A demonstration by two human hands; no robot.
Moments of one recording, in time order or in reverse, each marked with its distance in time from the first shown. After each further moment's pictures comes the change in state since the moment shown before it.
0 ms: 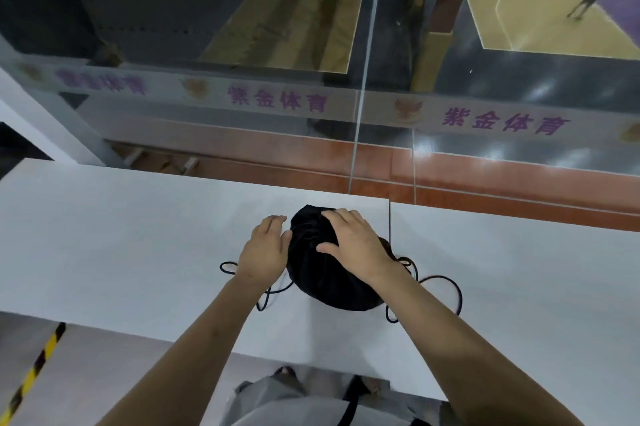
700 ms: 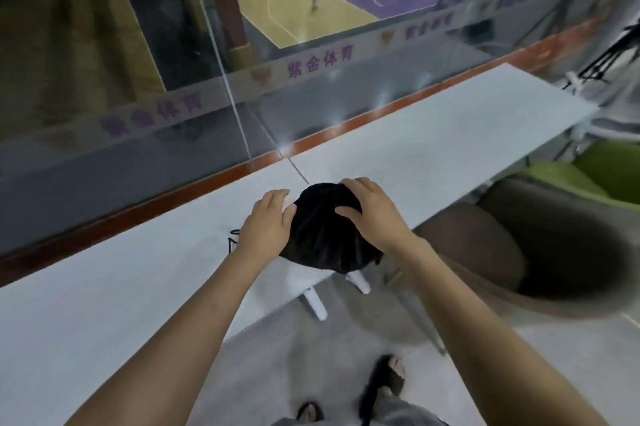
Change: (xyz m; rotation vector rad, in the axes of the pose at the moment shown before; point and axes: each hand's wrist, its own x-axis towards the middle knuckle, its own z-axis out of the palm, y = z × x) left_hand -0.120 0.022 -0.062 0.083 -0.291 0.685; right_hand -0.250 -0.152 -0.010 0.144 0.558 0.560
